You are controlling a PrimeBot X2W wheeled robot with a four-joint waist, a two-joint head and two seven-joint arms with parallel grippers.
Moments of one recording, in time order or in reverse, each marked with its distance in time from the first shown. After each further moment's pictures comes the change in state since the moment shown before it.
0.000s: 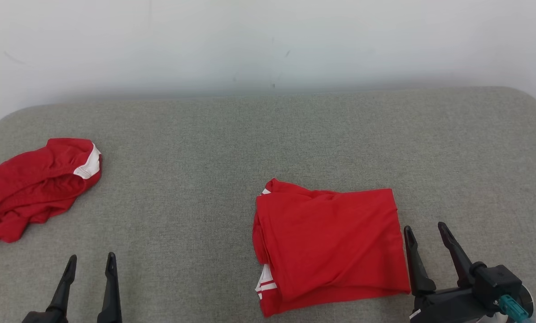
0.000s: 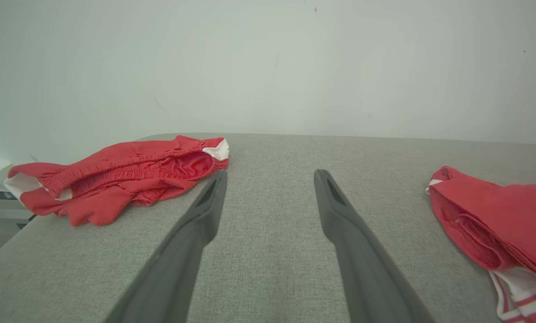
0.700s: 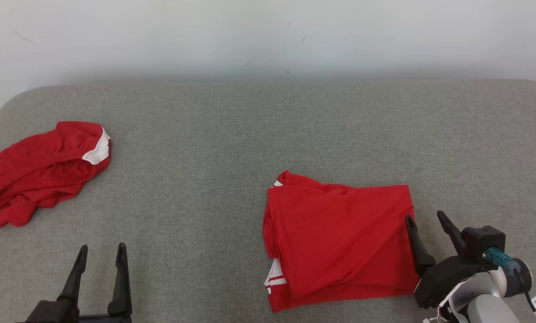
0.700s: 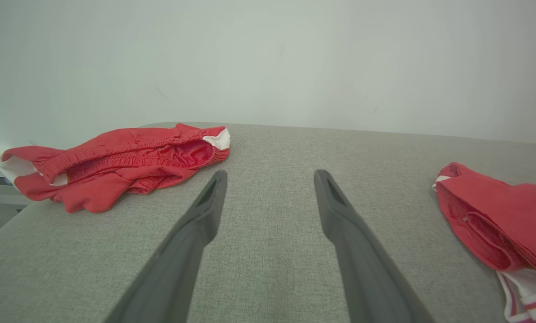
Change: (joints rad) left arm -0.037 -0.021 -0.020 0.021 0.000 0.000 0.000; right arm -0.192 -0.054 0.009 0.239 0.012 0.000 0.151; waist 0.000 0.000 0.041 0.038
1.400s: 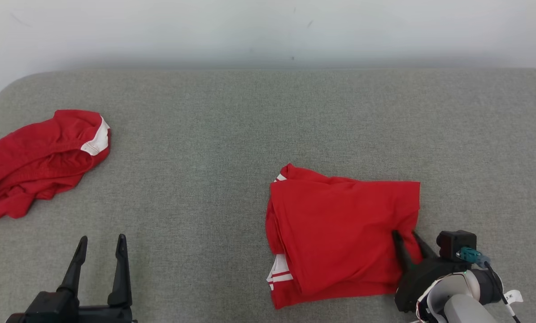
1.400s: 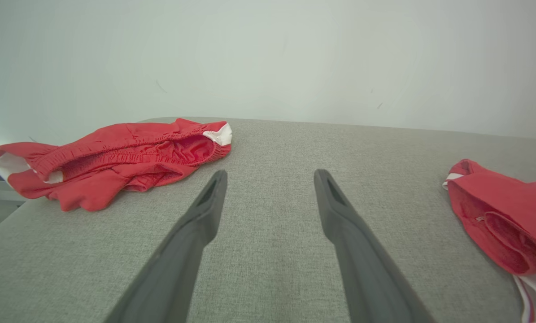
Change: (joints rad) left arm -0.036 0.002 -0.005 0.012 0.000 0.000 0.000; right arm -0.119 0.041 0.085 0.322 0.095 0.000 -0.012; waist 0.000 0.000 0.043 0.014
